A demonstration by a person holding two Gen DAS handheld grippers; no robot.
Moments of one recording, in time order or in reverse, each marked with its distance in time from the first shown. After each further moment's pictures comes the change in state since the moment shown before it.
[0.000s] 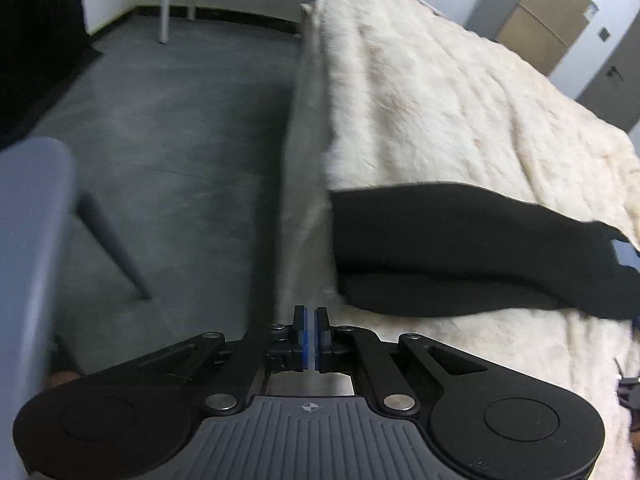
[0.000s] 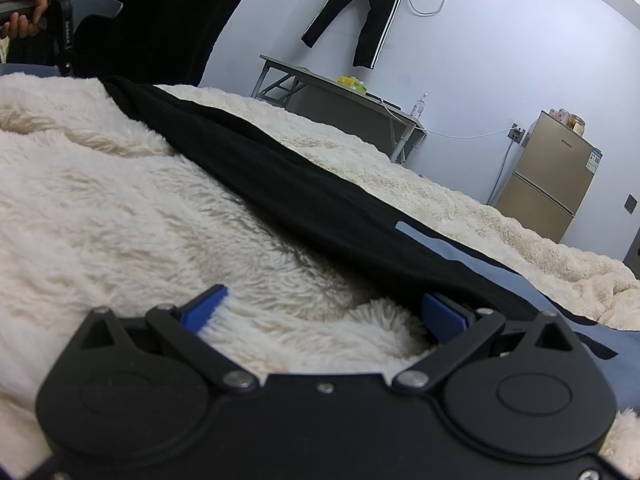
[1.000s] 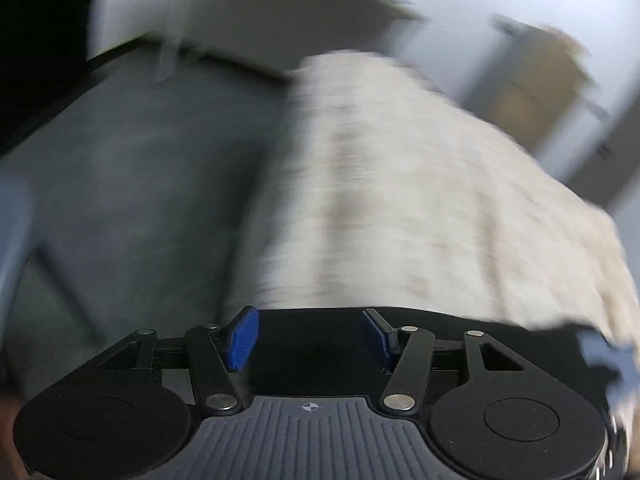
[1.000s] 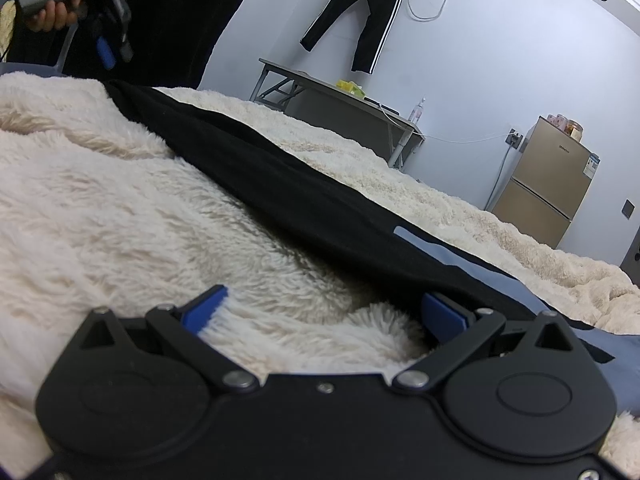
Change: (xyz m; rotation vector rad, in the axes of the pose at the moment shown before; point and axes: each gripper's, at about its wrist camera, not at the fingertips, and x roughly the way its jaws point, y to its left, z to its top) left arm 0.040 -0.034 0.035 -0.224 -0.103 -0.037; right arm -0.001 0.003 0.000 -0.009 -0.016 -0.012
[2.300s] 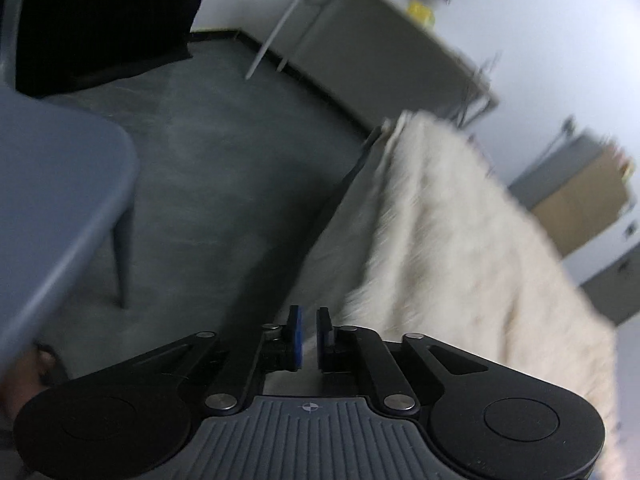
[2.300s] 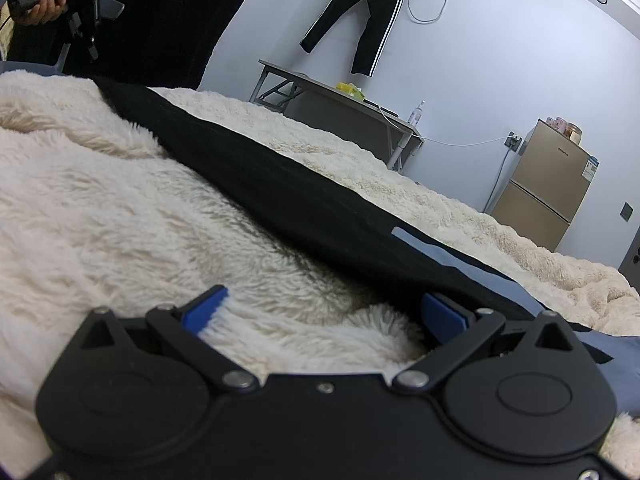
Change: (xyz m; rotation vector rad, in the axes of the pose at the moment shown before) left arm -0.102 0.041 -0.026 -0.253 -0.191 -0.031; right arm 0.001 -0.001 0.000 -0.005 -0.007 -0.001
